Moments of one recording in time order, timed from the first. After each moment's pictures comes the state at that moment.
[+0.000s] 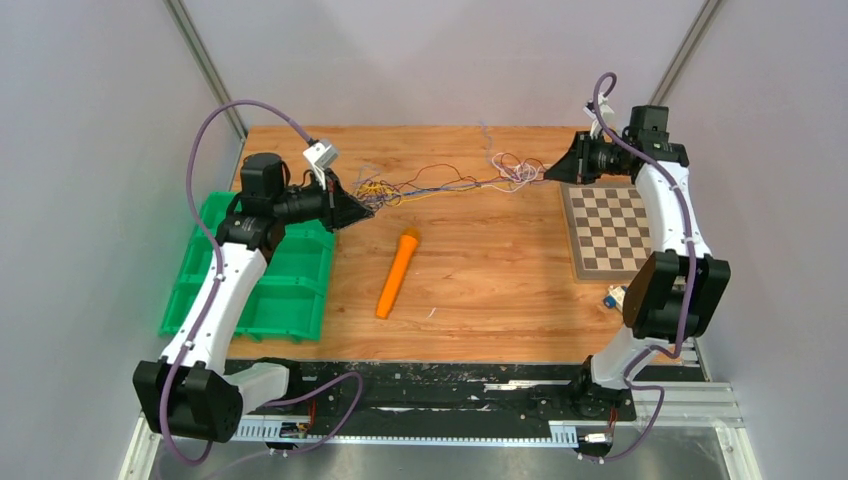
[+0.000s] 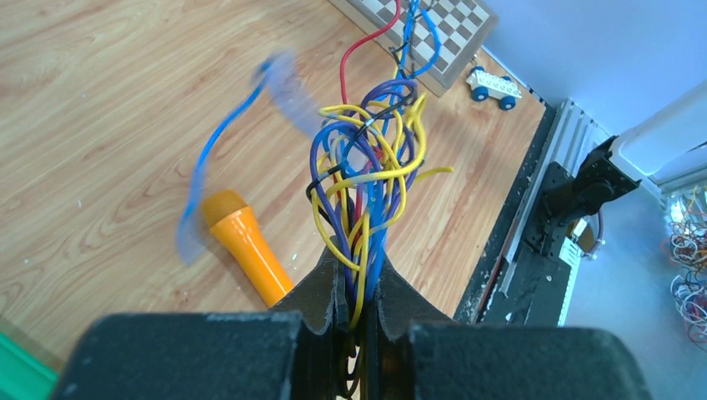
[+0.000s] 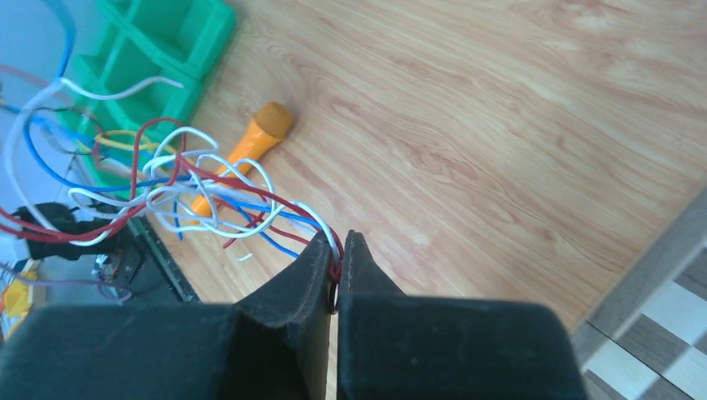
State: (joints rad) left arm -0.12 1.15 1.08 -0.36 0.93 -0.05; right arm -0.17 1.68 1.61 -0.78 -0.95 -0.17
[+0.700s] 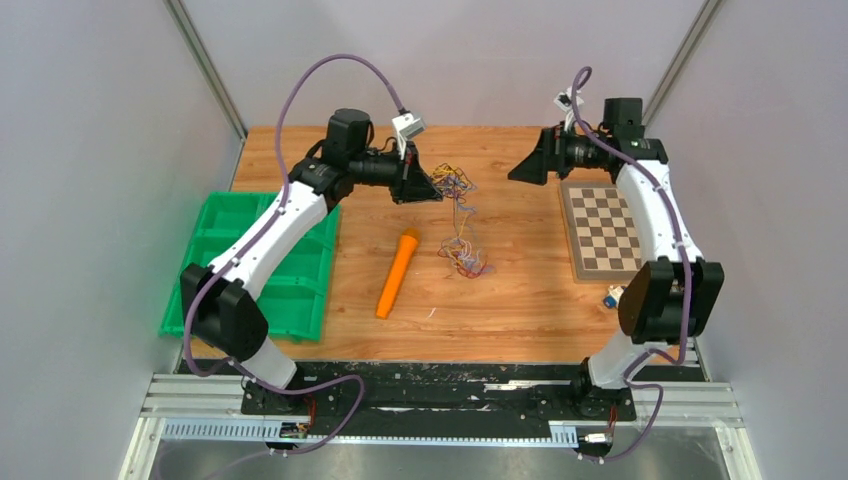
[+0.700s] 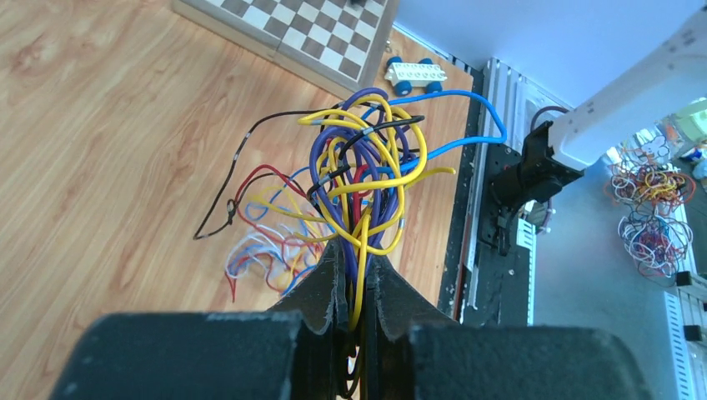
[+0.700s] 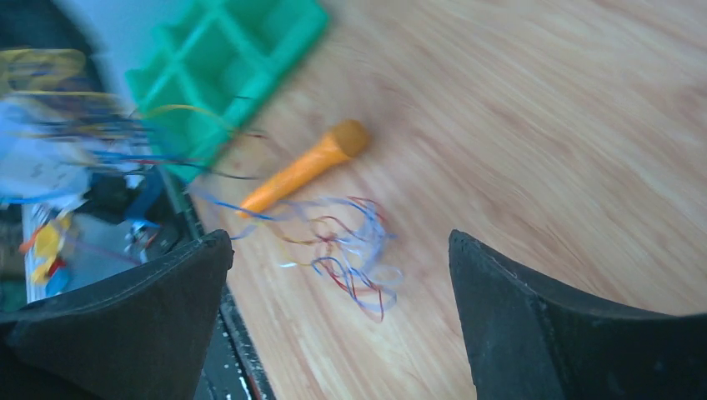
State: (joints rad) left arm -0.44 1.54 1.48 -0.39 0.92 -0.04; right arm -0.07 1.71 1.64 -0.72 -1.00 -0.13
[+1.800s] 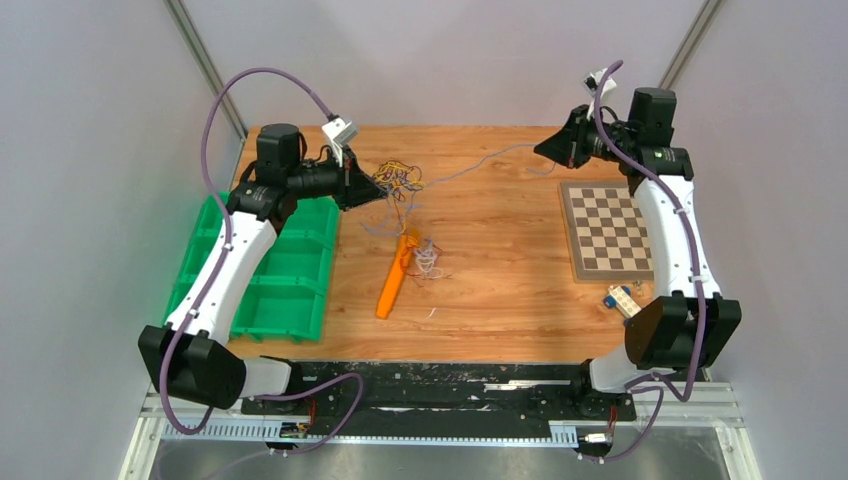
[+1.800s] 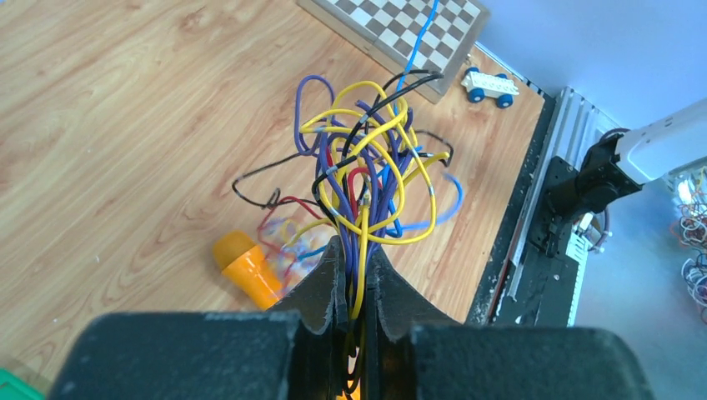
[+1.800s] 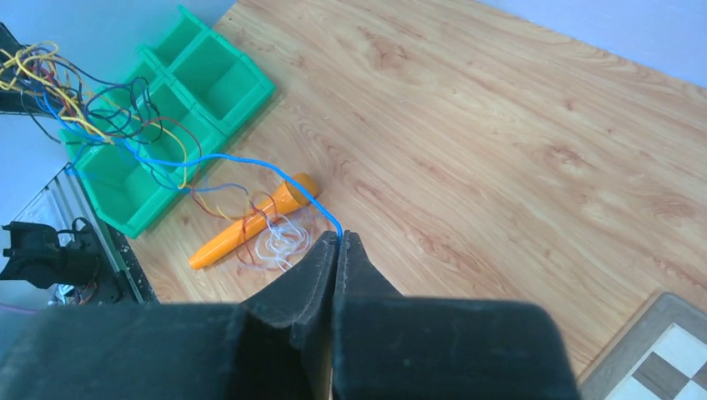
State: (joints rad) left arm -0.21 1.32 1.32 -0.45 0.91 0.02; right arm -0.05 1.52 1.60 -0.56 -0.91 -0.04
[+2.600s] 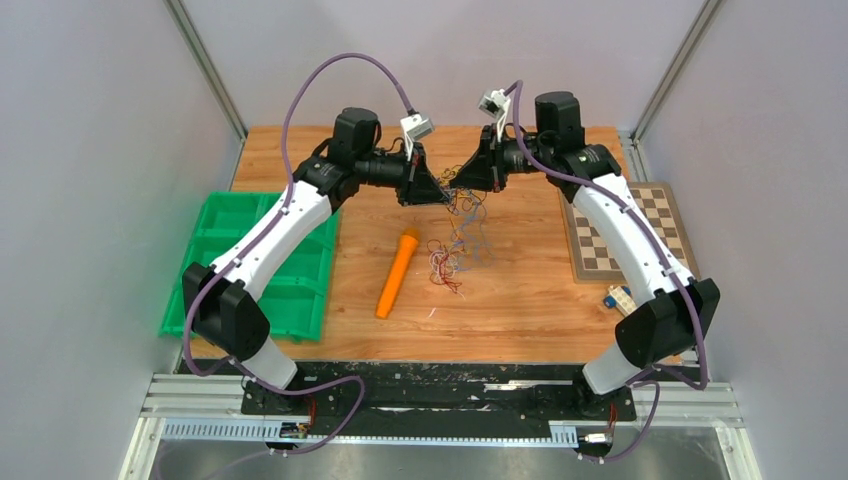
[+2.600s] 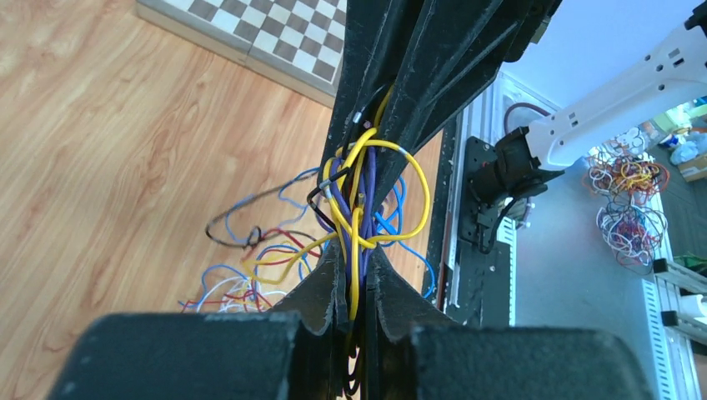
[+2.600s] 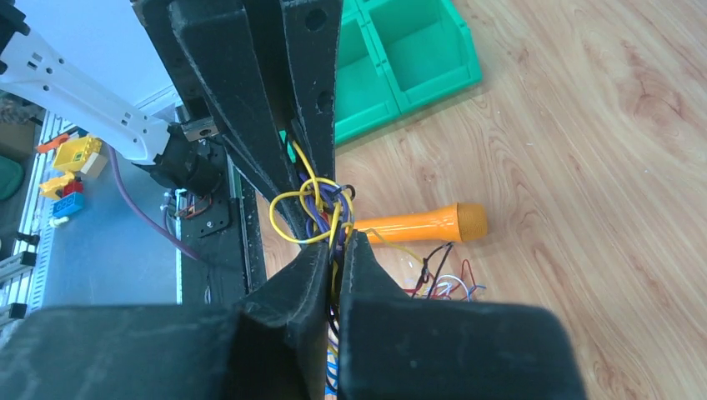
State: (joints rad) left arm -0.50 1.59 1.55 -0.41 0.94 -0.05; right arm 0.35 1.57 1.66 -0.56 -0.99 -0.06
